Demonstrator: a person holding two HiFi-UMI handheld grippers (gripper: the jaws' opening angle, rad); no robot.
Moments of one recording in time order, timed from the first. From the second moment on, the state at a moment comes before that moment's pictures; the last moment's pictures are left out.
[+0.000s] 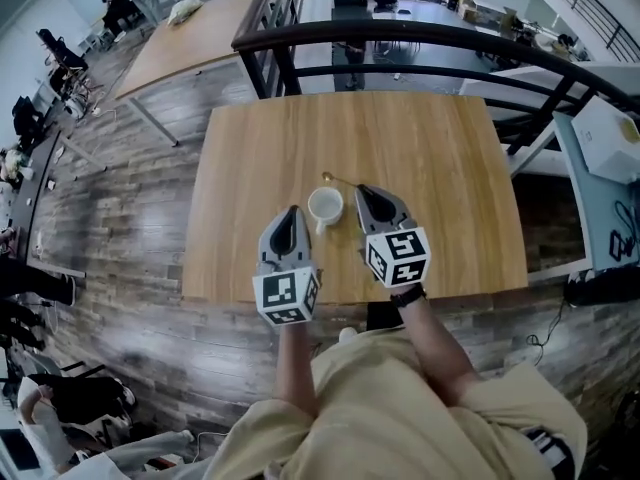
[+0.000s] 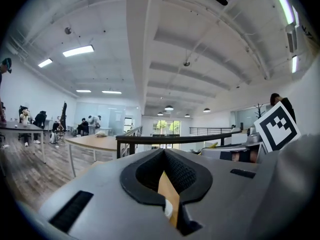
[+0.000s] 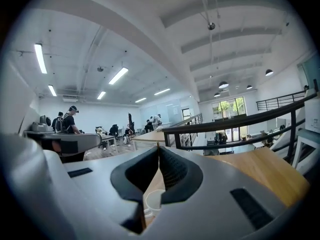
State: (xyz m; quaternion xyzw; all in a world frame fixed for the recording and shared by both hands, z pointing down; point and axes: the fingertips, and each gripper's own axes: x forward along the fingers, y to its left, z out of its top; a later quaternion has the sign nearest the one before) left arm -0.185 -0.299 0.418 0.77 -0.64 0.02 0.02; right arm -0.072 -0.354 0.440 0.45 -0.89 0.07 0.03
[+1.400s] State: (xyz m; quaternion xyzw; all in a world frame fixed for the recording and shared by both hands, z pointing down) left arm -0.163 -0.264 0.360 0.80 -0.59 0.01 -0.04; right arm -0.047 -0.294 0.367 0.49 -0.87 0.00 -0.04
